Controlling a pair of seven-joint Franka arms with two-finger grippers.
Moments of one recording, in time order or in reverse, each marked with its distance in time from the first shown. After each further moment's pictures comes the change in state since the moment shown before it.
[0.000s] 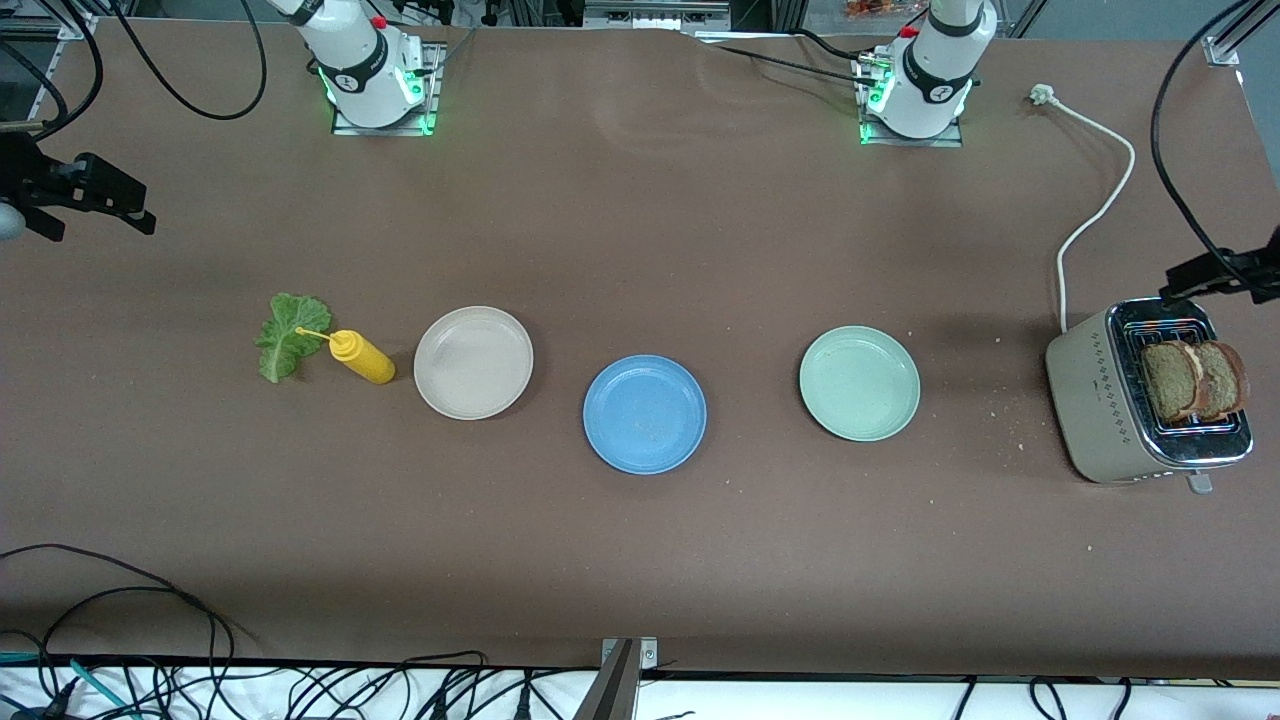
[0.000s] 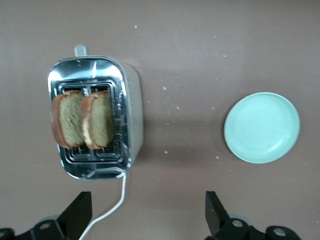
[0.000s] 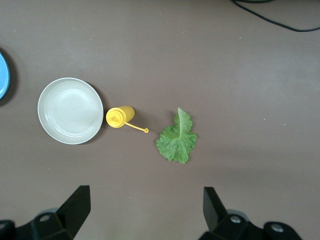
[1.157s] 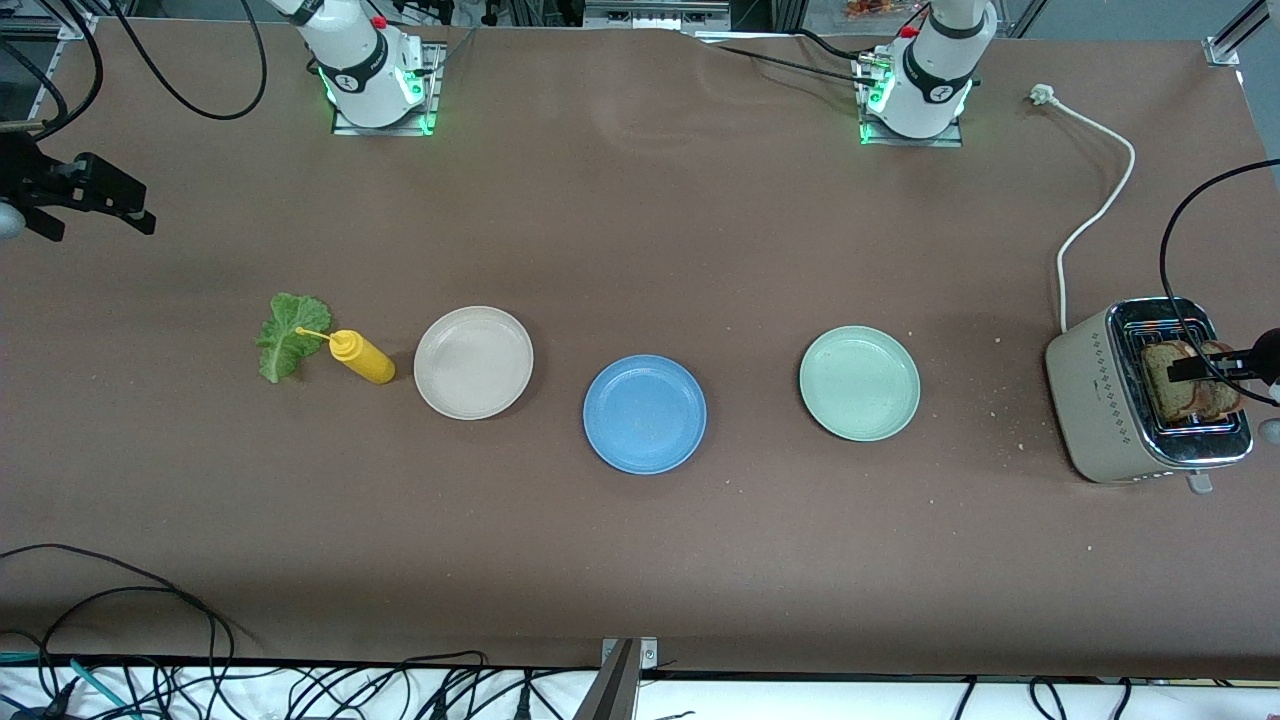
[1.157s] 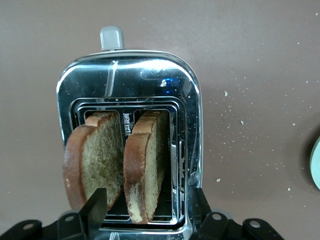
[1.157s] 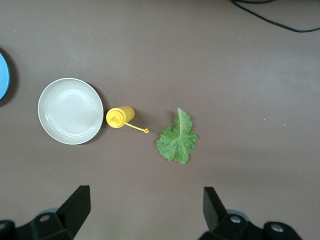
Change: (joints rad) left arm 0.149 0.277 0.004 -0.006 0.050 0.196 0.103; right arm 0.000 0.000 0.000 0.002 0.000 0.000 0.000
